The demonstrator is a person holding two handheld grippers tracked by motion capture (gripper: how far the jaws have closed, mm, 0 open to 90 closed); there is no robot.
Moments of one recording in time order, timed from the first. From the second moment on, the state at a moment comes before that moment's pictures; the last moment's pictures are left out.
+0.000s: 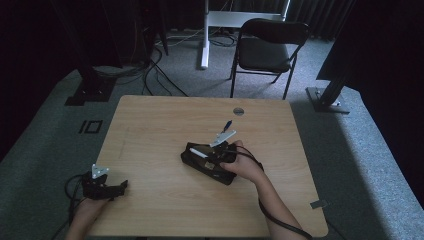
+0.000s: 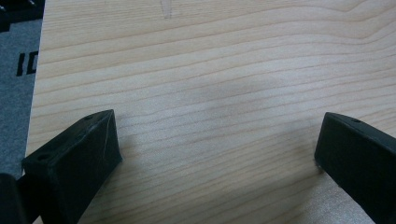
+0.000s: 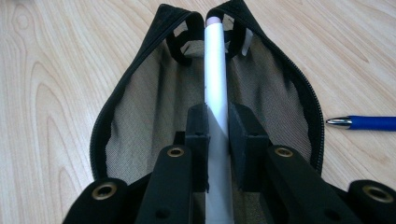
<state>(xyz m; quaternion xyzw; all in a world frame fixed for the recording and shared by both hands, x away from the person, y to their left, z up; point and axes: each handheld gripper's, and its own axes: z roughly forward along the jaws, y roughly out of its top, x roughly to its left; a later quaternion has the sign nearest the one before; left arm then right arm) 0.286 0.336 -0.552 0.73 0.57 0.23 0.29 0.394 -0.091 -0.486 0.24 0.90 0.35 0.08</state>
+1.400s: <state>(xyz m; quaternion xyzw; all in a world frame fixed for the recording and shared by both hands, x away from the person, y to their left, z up) 0.286 0.336 -0.552 0.73 0.57 0.23 0.29 0.400 -0.077 -0.486 0.25 0.92 0.30 0.08</state>
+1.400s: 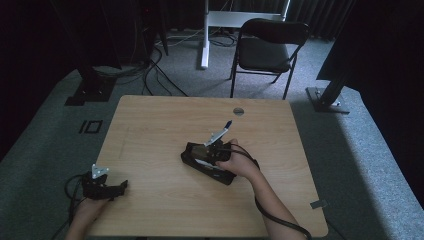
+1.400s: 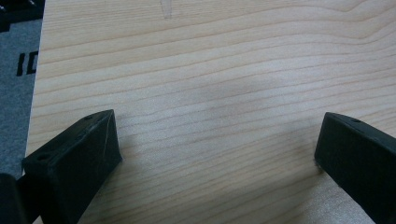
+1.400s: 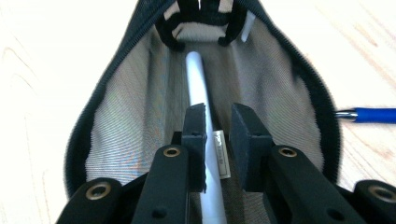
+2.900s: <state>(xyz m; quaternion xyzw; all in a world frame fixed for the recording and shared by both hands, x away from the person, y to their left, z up) 0.286 0.336 -0.552 0.73 0.57 0.23 0.29 0.434 -0.149 -0.477 0.42 0.79 0.41 0.16</state>
